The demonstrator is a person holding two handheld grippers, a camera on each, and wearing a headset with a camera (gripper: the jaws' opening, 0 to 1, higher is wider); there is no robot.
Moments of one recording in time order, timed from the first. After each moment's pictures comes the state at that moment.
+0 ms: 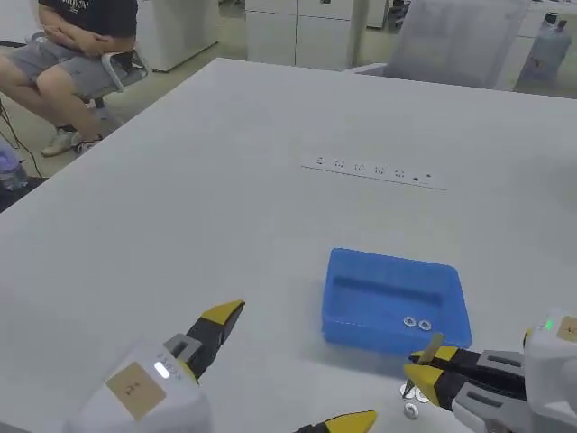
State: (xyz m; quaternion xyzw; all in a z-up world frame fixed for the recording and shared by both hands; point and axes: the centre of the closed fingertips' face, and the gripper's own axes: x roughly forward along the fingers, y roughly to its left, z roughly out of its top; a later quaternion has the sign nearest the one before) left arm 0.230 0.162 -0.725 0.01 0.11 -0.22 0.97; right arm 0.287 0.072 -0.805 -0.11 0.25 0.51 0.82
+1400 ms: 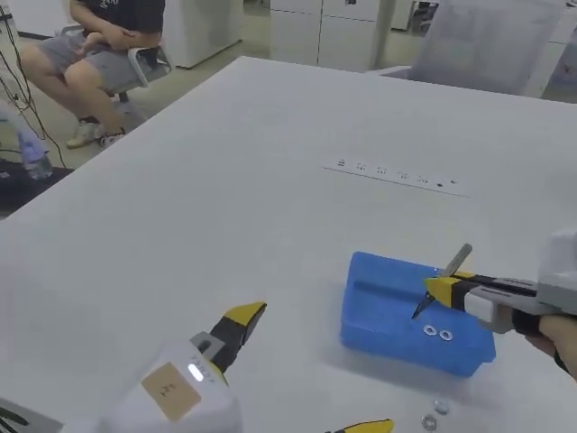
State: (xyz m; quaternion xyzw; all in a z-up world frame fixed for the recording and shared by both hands) left arm 0.230 0.164 -0.728 0.02 0.12 -0.22 0.97; right arm 0.385 0.088 -0.785 -0.01 0.28 0.47 0.84
